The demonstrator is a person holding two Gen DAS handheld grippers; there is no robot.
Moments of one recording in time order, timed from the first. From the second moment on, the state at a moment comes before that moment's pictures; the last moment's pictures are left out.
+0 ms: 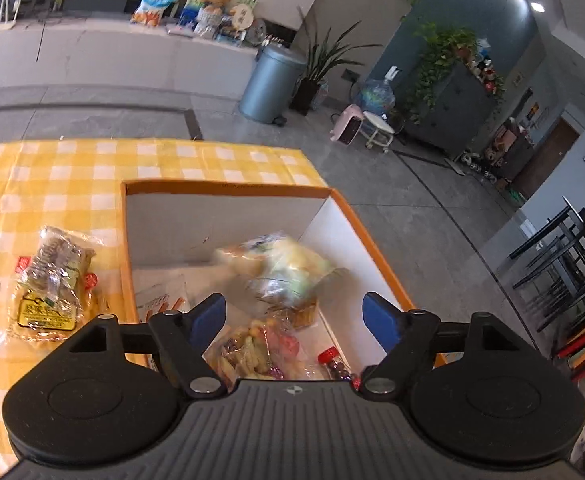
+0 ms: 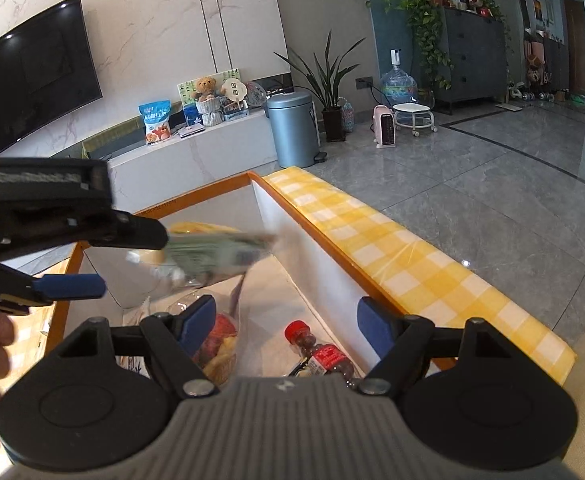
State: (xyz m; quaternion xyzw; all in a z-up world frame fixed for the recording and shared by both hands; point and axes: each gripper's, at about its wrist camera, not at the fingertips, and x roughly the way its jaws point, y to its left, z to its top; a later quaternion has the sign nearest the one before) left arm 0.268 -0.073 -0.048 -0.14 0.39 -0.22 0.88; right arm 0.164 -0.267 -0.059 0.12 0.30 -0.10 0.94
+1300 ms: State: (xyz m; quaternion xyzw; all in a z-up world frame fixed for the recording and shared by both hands) left arm 0.149 0.120 -0.051 -0.08 0.35 0.05 0.93; right arm 0.121 -0.096 -0.013 0.07 0.20 0.11 0.97
